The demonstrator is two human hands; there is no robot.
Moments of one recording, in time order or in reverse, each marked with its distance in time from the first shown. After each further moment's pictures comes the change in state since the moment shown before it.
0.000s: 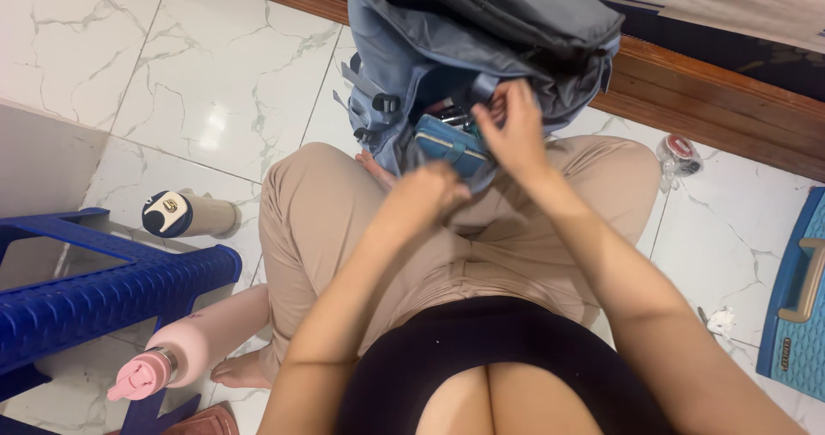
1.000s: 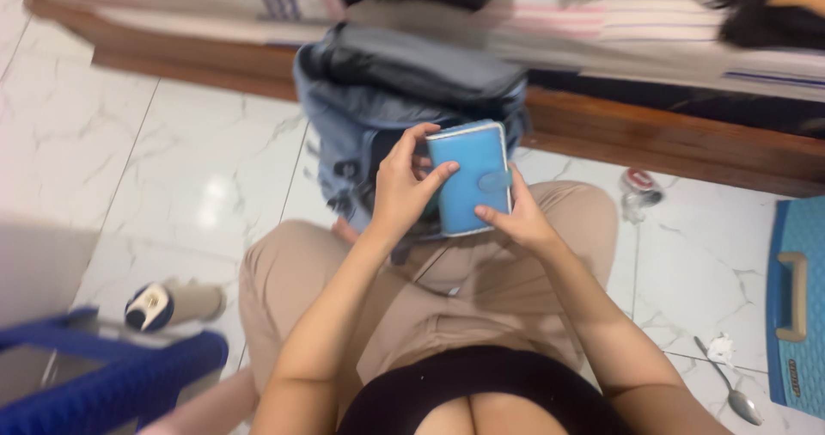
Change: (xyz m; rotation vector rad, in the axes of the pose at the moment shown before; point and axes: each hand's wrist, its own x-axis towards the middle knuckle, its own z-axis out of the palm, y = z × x) left_hand 0.110 0.045 -0.048 -0.550 0.354 -0.156; right_hand -0.045 0.019 -0.074 0.572 -0.152 0.373
